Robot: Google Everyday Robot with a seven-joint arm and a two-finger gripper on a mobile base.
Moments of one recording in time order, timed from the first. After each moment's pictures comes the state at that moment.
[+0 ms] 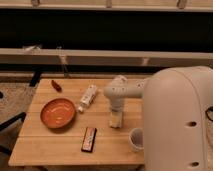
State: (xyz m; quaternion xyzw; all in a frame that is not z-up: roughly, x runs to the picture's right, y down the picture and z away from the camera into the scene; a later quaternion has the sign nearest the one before) arm 0.071 0.166 0.863 -0.33 0.09 0.14 0.93
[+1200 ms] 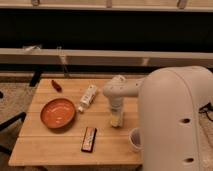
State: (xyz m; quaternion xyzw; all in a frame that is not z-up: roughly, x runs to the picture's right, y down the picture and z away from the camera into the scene) arm 0.071 0.160 0.854 -0.34 0.09 0.12 0.93
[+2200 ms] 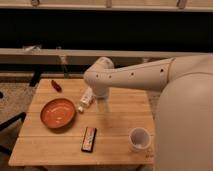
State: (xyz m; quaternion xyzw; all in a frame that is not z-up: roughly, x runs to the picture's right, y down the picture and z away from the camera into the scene) arm -0.040 0.069 0.760 -0.27 -0.02 -0.05 0.96
